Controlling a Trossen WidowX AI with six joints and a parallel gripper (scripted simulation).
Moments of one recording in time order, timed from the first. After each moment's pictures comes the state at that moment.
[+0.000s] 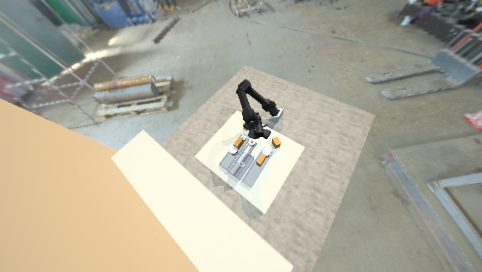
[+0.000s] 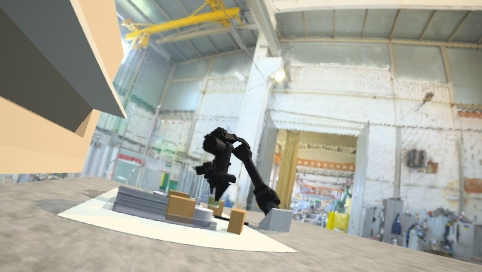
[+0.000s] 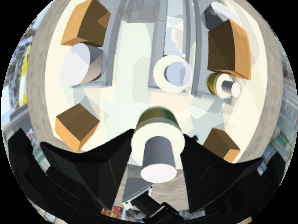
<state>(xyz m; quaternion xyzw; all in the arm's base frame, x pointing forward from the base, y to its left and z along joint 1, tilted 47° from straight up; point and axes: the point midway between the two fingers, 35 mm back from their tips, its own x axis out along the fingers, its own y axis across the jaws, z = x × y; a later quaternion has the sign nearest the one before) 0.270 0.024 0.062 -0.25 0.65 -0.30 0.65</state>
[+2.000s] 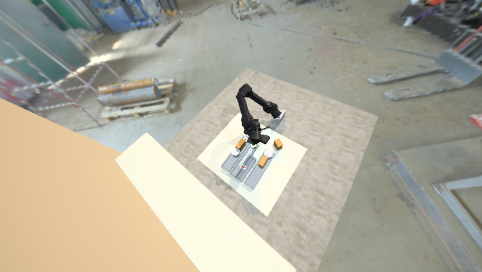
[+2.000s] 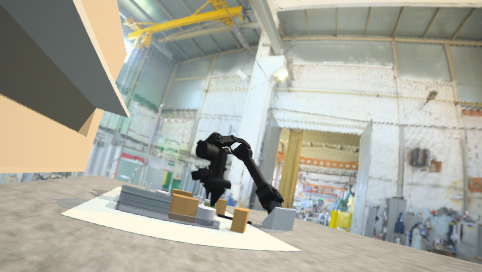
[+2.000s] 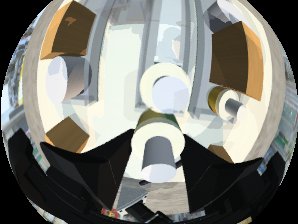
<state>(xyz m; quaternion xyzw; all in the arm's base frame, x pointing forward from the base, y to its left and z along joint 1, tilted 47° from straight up) 0.289 -0.005 0.051 -0.26 0.65 -0.30 0.65</state>
